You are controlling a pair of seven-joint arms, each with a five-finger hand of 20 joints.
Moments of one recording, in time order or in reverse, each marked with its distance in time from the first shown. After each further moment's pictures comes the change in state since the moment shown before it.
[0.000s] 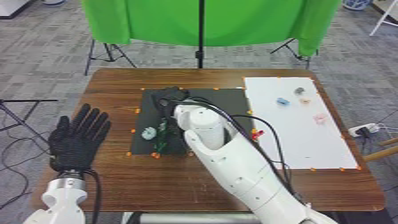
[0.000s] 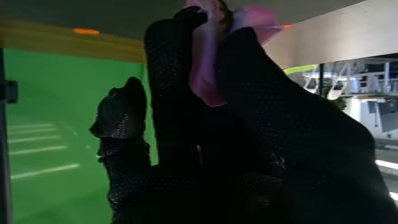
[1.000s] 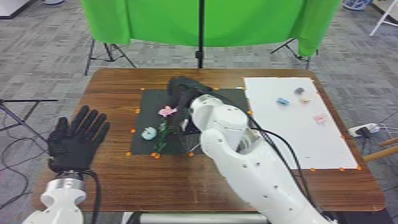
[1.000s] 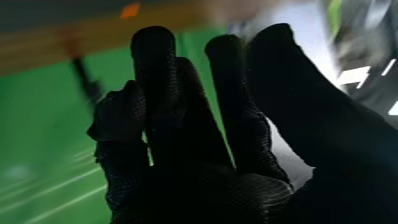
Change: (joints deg) left arm 0.4 -2.8 -1.9 0.1 -0.1 0.0 -2.6; right arm -5.9 7.5 2.2 -20.4 26.8 2.5 24.4
